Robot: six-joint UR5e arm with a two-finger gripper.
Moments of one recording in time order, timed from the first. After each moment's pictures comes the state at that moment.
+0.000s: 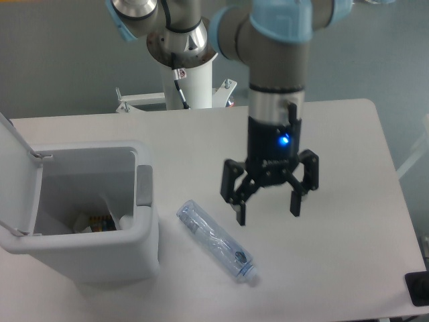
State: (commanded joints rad) arm 2.51 -1.96 -1.41 -0.85 1.26 0.12
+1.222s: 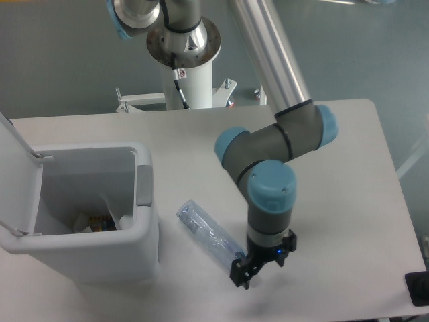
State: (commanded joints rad) arm 2.37 -2.23 -1.41 -0.85 1.52 -0.17
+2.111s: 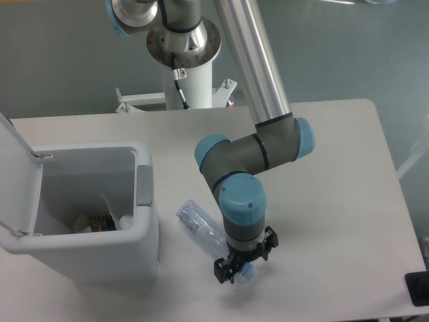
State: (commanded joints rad) arm 2.36 -2.25 -1.45 -0.85 1.63 -0.19
